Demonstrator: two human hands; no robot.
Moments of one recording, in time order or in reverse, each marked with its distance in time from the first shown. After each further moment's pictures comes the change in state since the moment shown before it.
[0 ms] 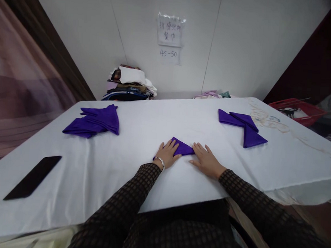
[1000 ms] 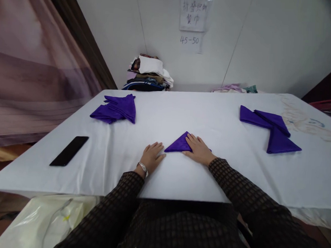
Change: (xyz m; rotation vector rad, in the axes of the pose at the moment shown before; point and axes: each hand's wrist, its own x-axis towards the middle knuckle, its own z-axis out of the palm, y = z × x) left_hand -0.101 -0.056 -0.002 -0.121 0.152 -0.295; right_hand 0.070 -0.029 0.028 0.065 -0.064 -0.184
